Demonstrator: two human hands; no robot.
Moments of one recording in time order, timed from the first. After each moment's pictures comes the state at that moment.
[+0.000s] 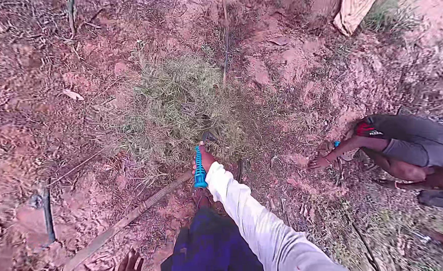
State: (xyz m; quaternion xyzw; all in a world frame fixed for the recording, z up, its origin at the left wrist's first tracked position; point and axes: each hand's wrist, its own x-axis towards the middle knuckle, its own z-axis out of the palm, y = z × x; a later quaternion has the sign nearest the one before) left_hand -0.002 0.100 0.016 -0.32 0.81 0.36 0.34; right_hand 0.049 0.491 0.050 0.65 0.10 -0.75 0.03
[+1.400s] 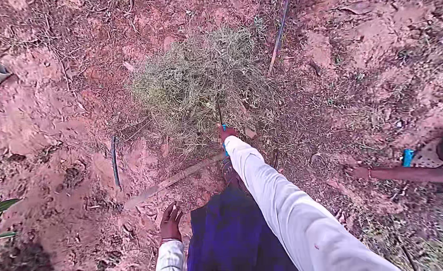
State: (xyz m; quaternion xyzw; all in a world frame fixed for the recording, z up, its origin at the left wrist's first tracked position) left_hand -0.028 0.112 0.023 -0.31 0.80 0.39 0.33; right_hand -0.019 0.461 -0.073 0.58 0.52 -0.56 0.29
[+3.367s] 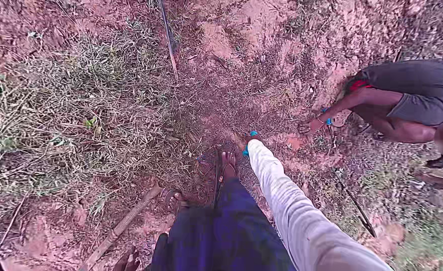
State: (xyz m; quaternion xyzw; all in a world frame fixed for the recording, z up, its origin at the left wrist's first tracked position) left_hand 0.083 0.262 0.025 -0.07 0.84 0.24 0.48; right_hand 0.398 0.667 -0.111 0.78 0.34 -0.41 0.33
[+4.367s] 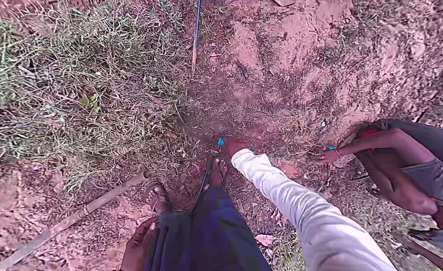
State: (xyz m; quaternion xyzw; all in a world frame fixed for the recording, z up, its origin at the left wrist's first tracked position) left_hand 0.175 0.355 0.015 -0.10 0.79 0.28 0.54; right_hand 0.326 0.709 -0.100 0.41 0.67 -0.35 0.51
